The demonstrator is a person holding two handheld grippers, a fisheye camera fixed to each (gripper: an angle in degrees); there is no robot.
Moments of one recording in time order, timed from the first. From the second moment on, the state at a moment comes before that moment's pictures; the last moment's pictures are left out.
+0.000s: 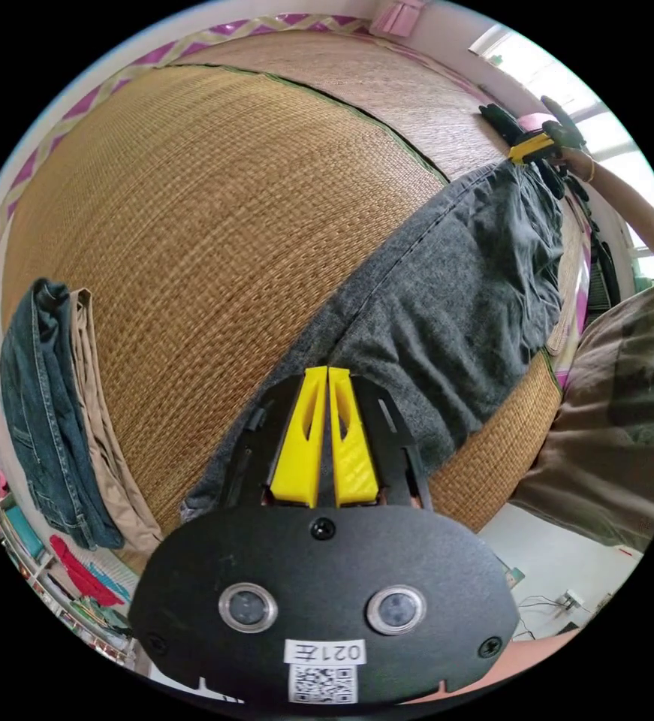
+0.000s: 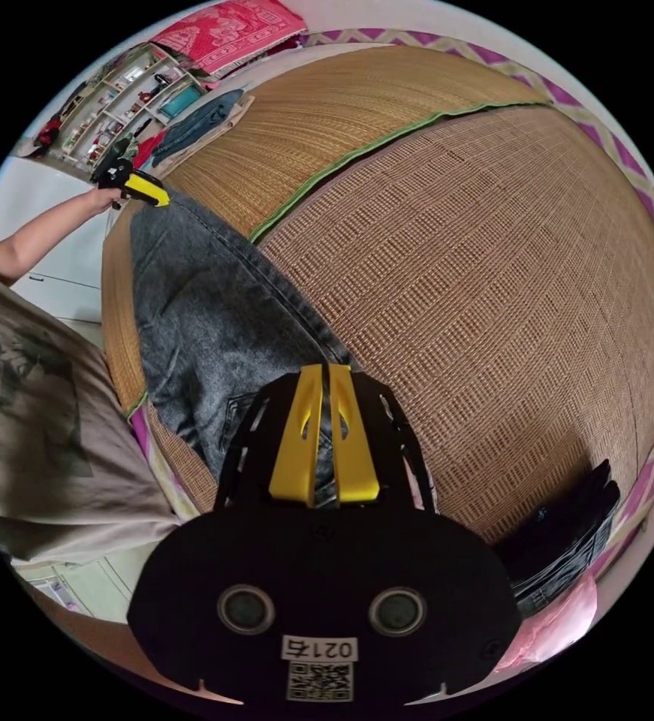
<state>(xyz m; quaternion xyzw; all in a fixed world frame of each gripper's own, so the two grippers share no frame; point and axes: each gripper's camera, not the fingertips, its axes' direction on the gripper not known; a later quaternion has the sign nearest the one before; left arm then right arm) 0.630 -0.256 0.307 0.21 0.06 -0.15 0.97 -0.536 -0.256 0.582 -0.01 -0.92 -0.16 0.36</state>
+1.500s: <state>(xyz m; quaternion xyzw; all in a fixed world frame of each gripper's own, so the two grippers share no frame) 0.835 0.211 0.538 0.43 0.22 -0.71 0.52 -0.416 -0.026 0.627 -0.18 -0.91 0.06 0.37</state>
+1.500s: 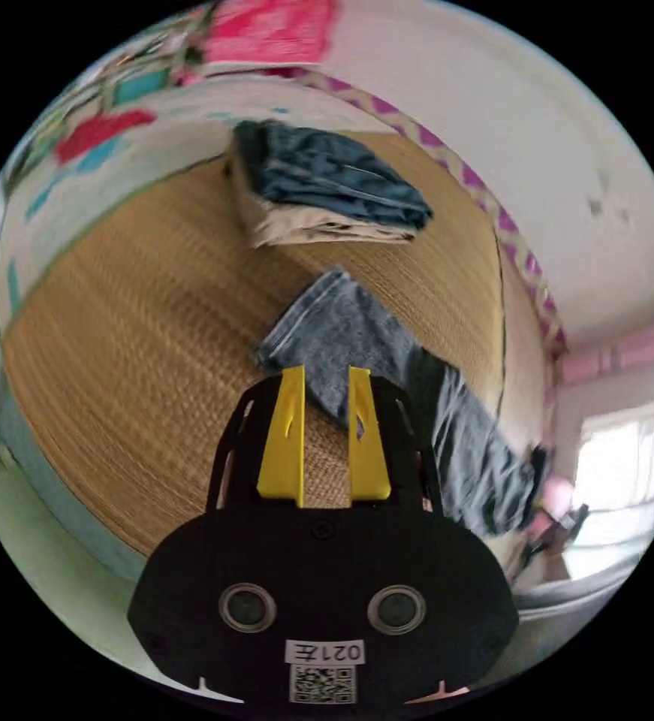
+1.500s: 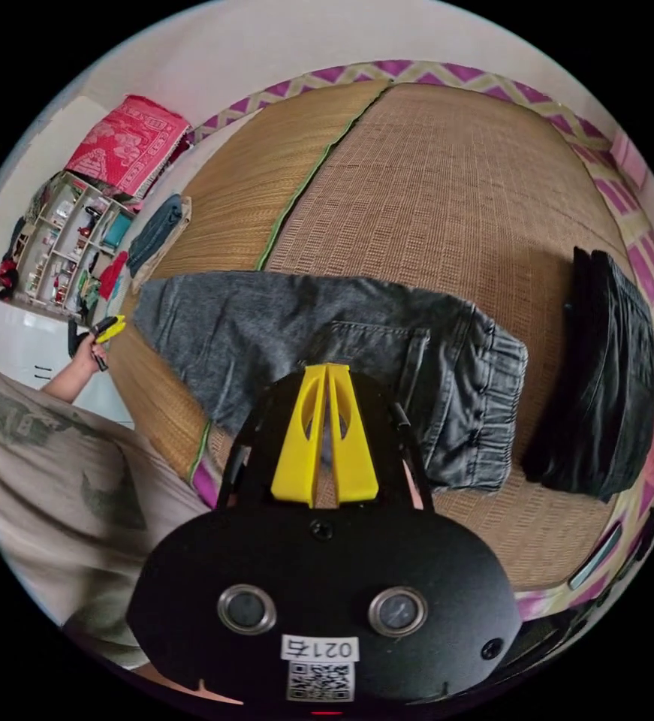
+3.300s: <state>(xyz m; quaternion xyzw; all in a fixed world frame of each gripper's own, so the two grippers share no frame) 1.018 -0.271 0.270 0.44 0.17 -0.25 0.84 -0.415 0.391 0.576 -0.32 -0.90 0.13 0.26</state>
